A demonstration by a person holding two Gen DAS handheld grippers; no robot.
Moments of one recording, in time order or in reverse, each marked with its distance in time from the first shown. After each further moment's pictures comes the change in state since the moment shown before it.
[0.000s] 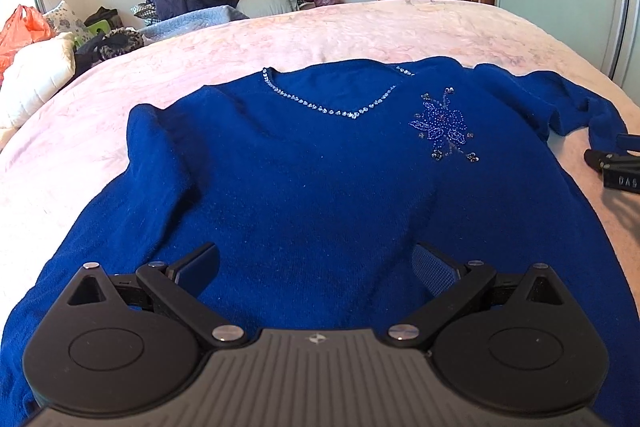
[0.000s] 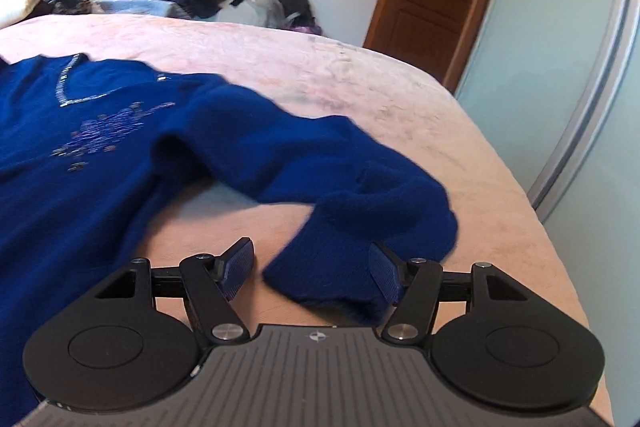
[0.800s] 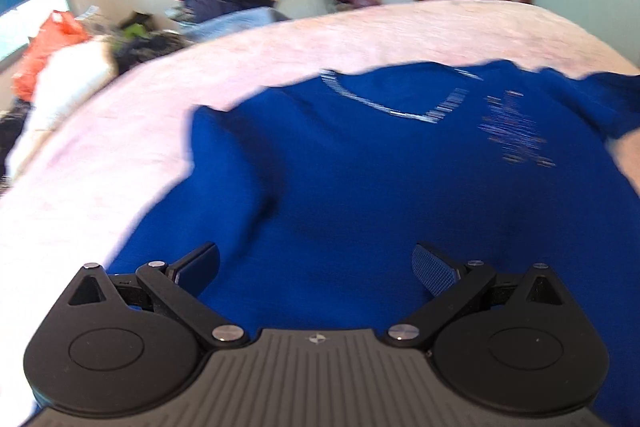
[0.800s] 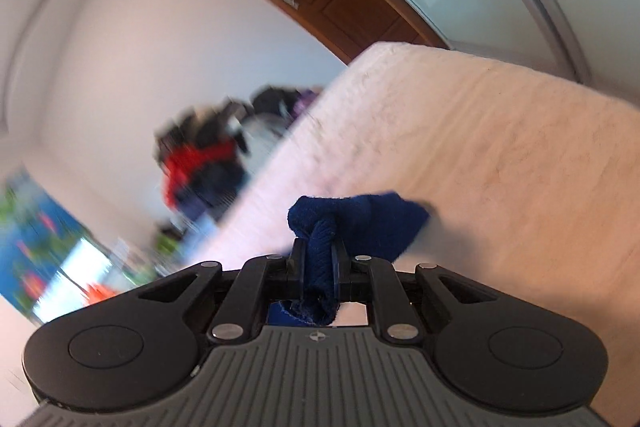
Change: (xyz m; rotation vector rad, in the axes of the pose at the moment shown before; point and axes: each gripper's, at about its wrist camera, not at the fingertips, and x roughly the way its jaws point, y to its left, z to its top) left arm 0.007 0.047 0.005 -0.009 -0.018 0.155; right arm -0.014 -0.152 -0.018 1.082 -0.188 0.507
